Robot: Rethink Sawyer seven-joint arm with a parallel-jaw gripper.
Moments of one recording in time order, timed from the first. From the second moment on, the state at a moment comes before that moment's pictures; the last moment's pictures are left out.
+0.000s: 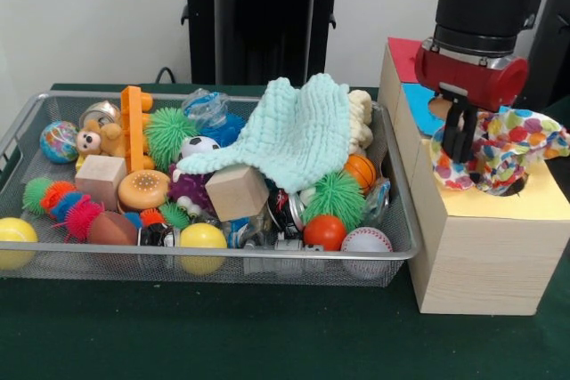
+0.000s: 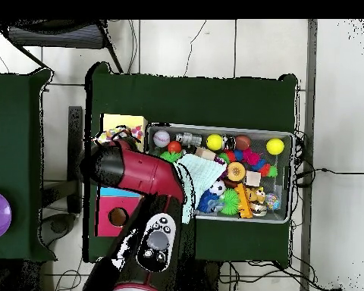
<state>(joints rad) 0.19 -0.54 -0.26 1.58 0.42 0.37 2.39</state>
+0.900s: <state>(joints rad) 0.16 -0.58 -0.24 1.59 0.43 0.38 2.39</state>
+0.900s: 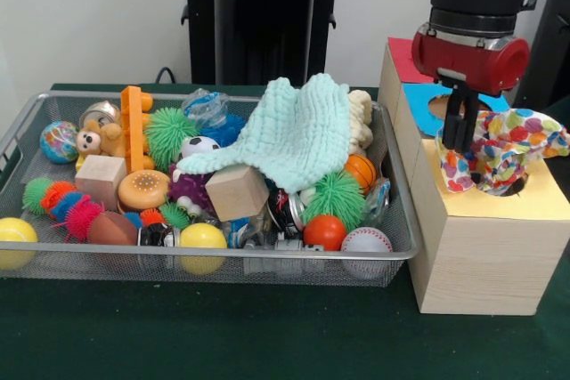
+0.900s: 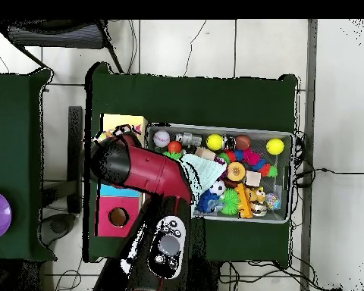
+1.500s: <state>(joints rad) 0.15 -0.66 -0.19 1.63 0.48 0.41 2.39</state>
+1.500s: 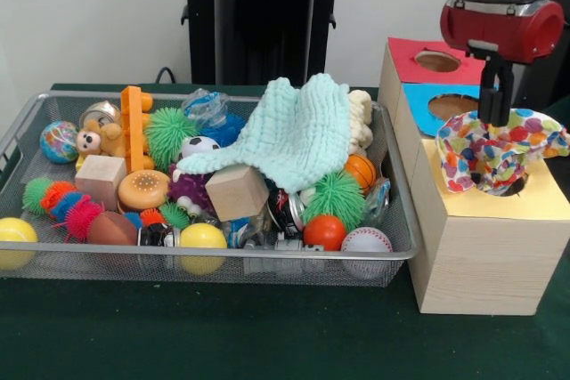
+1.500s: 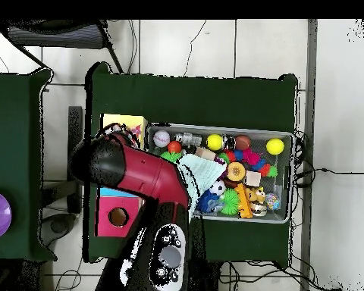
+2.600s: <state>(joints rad) 0.14 -0.63 -0.08 1.66 0.57 0.42 2.39</state>
